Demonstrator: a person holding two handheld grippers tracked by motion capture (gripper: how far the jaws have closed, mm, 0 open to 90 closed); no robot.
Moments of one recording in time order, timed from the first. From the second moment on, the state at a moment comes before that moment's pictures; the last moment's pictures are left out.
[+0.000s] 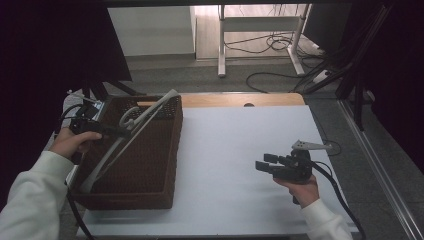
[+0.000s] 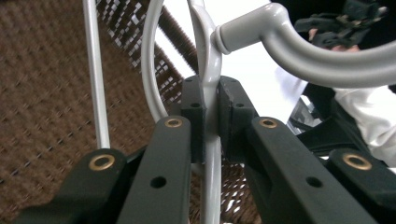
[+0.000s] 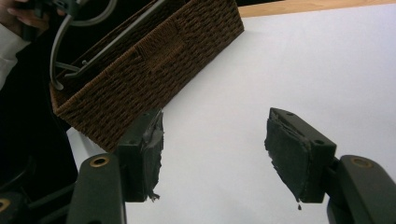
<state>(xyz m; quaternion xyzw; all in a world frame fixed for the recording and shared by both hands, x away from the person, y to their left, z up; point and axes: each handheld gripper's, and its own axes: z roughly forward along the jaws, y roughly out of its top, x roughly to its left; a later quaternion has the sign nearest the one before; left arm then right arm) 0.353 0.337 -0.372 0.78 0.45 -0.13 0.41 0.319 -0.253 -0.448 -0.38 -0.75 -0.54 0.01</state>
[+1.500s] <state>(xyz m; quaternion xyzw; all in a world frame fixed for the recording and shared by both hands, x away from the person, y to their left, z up) 0.340 0.325 -0.410 0.81 0.49 -0.04 0.32 0.318 -0.254 -0.448 -0.38 -0.75 -0.54 0.01</state>
